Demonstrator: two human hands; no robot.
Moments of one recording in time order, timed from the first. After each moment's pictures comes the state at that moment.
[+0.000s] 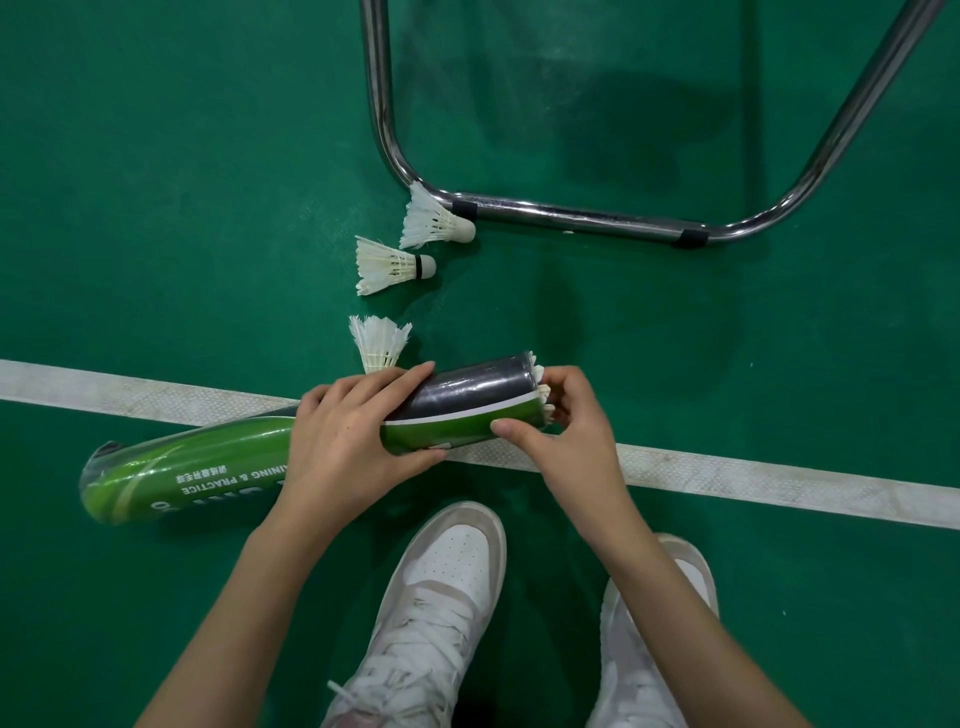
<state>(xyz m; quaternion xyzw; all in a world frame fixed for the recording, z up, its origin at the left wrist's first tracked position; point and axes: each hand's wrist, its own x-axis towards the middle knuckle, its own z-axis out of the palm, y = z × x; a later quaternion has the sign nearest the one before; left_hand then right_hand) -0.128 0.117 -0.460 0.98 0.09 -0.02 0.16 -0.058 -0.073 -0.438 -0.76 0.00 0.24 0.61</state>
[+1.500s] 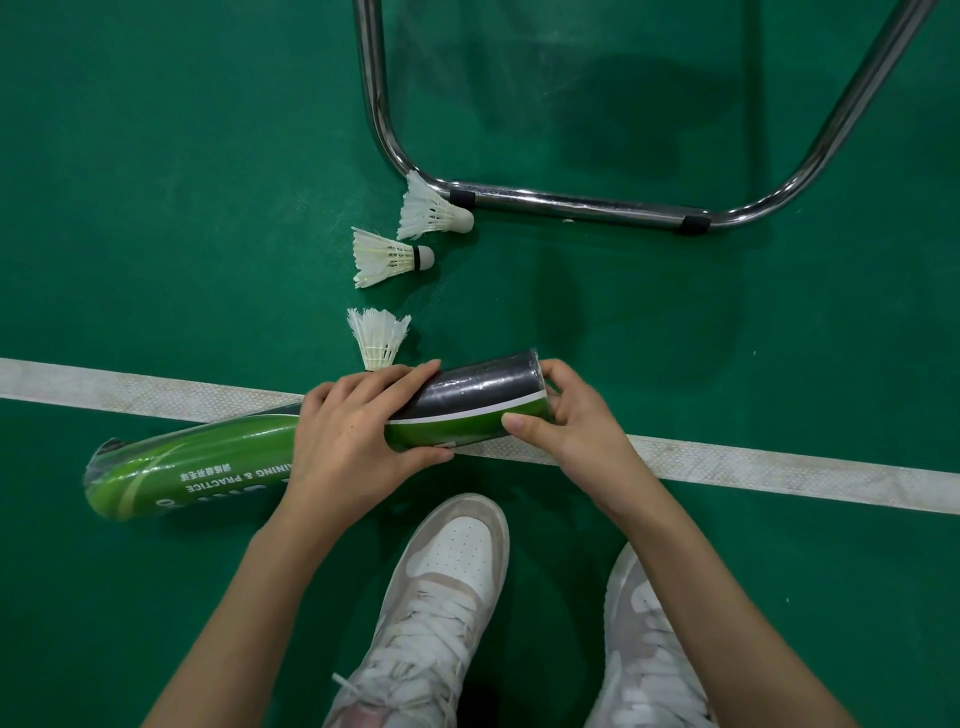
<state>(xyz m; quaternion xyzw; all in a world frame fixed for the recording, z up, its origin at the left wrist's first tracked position) -0.132 0.113 -0.460 0.98 0.09 -0.03 0.18 -0.045 -0.082 -0.445 -0.67 -0.04 0.38 0.64</state>
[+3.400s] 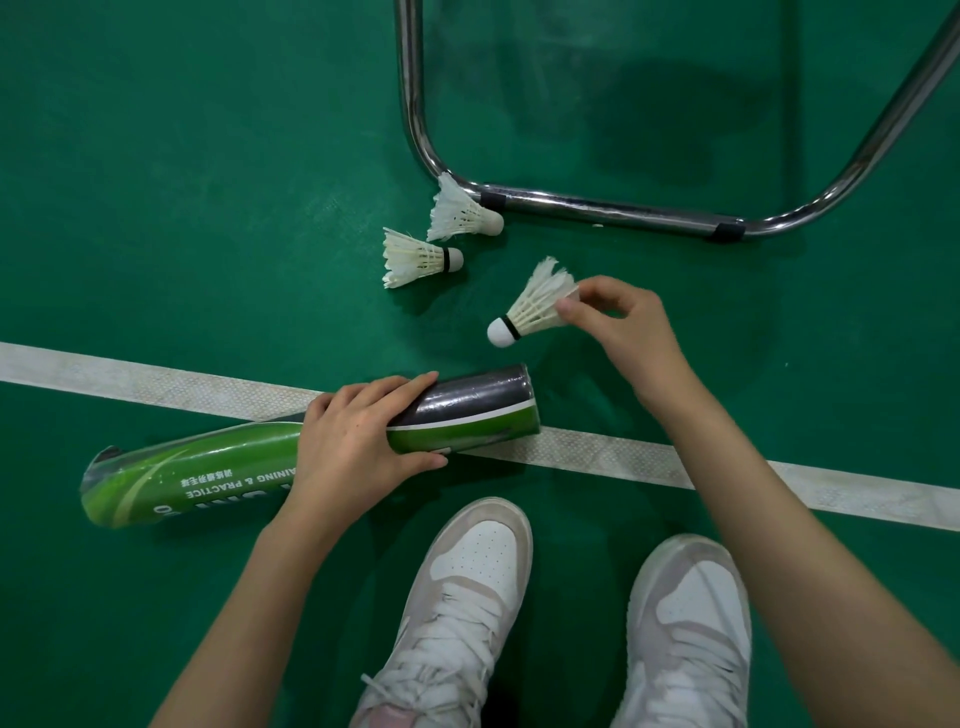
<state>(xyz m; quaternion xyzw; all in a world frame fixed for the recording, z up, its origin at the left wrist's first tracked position) -0.142 0.130 -0.466 0.97 0.14 -0.08 0.18 0.035 -0.068 -0.452 -0.78 -0.09 0.24 0.56</state>
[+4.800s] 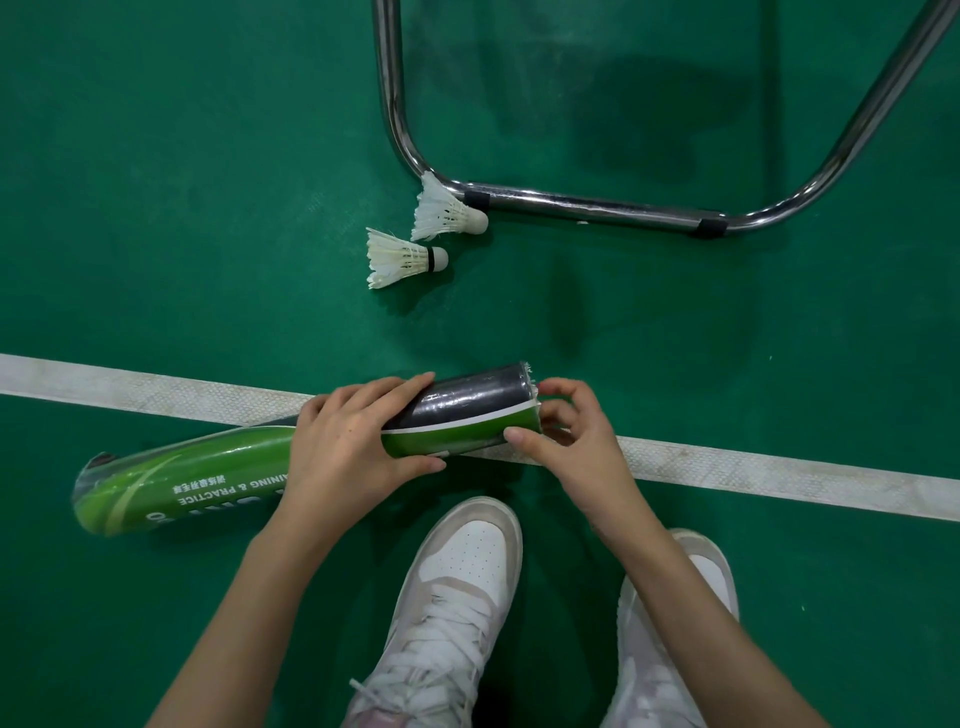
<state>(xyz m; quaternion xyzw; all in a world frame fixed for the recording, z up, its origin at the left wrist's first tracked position) -0.140 0.120 -0.456 0.97 0.12 -0.08 0.18 -0.064 -0.081 -0.465 -0.70 0.03 0.32 0.64</state>
